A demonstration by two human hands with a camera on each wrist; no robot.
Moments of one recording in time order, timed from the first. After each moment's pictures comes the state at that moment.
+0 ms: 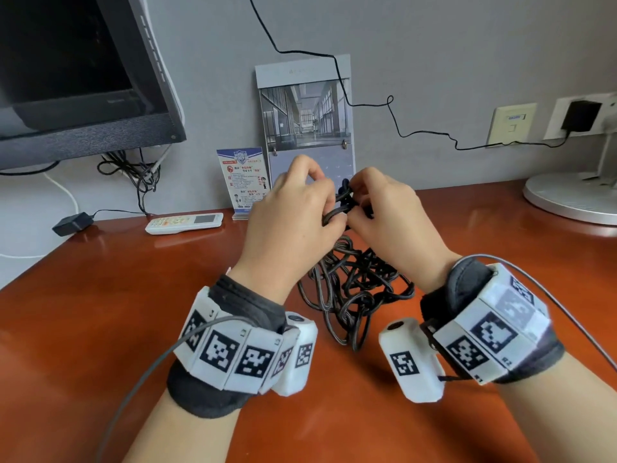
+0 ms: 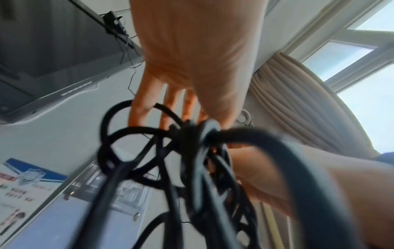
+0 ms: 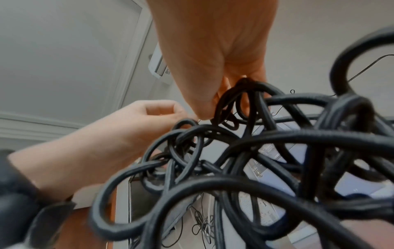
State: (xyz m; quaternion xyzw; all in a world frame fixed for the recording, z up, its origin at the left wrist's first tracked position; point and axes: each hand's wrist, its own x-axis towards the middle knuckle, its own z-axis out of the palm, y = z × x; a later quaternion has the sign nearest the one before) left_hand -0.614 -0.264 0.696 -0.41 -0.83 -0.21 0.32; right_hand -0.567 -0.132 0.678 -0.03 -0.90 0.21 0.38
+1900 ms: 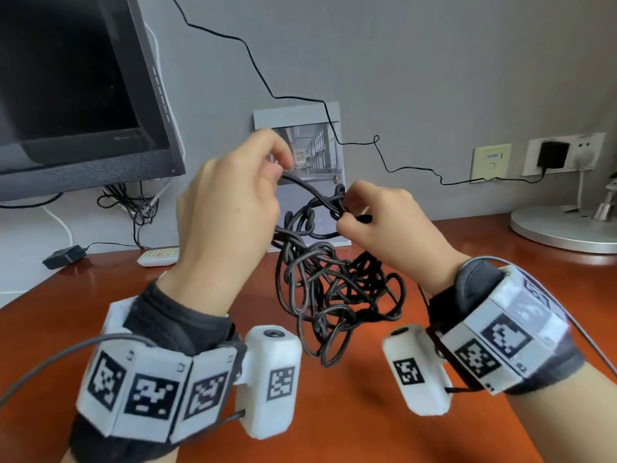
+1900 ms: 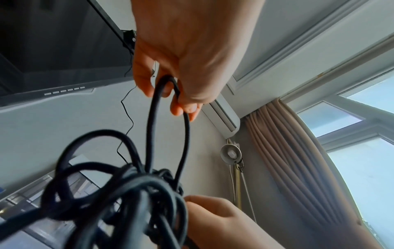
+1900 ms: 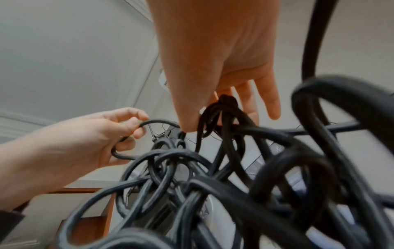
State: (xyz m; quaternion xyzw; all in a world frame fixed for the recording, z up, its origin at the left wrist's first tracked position) left_hand -0.595 -0.293 0.733 -0.35 -0.78 -0.34 0.39; right_hand -0.556 -0.124 0.695 -0.03 -0.90 0.22 0.37
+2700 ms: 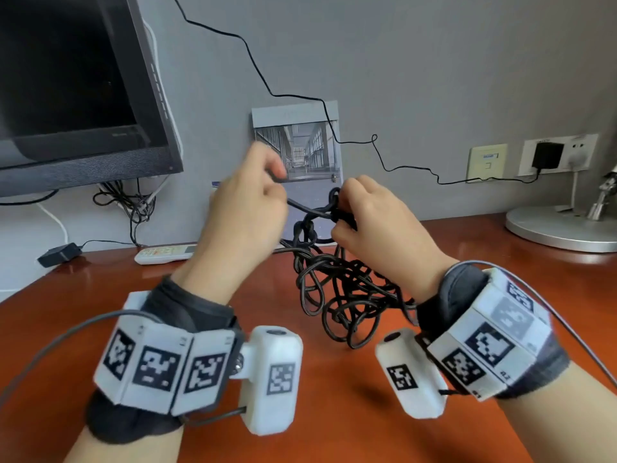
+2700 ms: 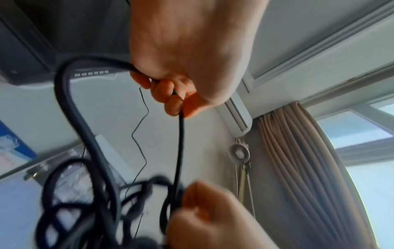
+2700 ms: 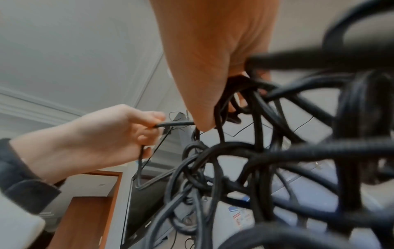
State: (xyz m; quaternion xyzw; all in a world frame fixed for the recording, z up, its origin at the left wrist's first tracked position) left_hand -0.611 -0.282 0.725 -0.35 -0.80 -0.41 0.24; right_hand -0.561 -0.134 0.690 -0.01 -0.92 0.08 0.38
